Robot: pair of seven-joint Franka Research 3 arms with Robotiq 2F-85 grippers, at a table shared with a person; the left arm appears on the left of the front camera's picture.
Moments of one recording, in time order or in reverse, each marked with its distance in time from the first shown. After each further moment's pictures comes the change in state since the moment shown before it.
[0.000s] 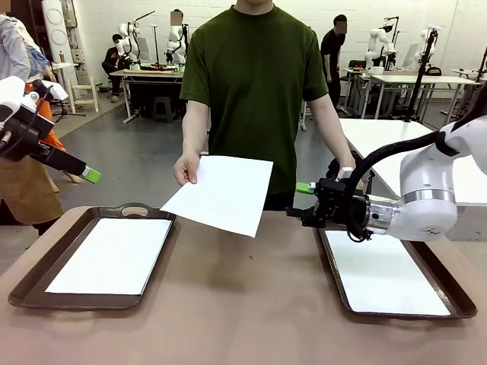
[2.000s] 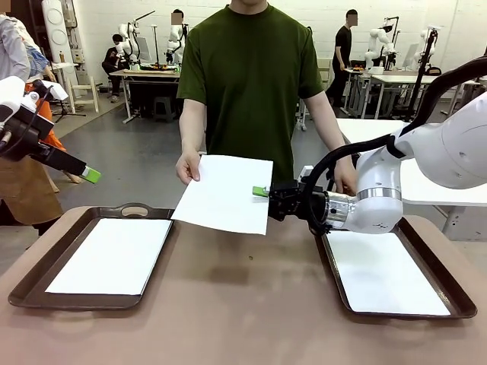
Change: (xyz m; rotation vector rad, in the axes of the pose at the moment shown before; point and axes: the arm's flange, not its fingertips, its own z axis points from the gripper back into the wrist) left arm 0.000 0.000 0.000 0.000 0.000 0.000; right arm 0.031 -0.041 -0.075 0.073 0.054 -0.012
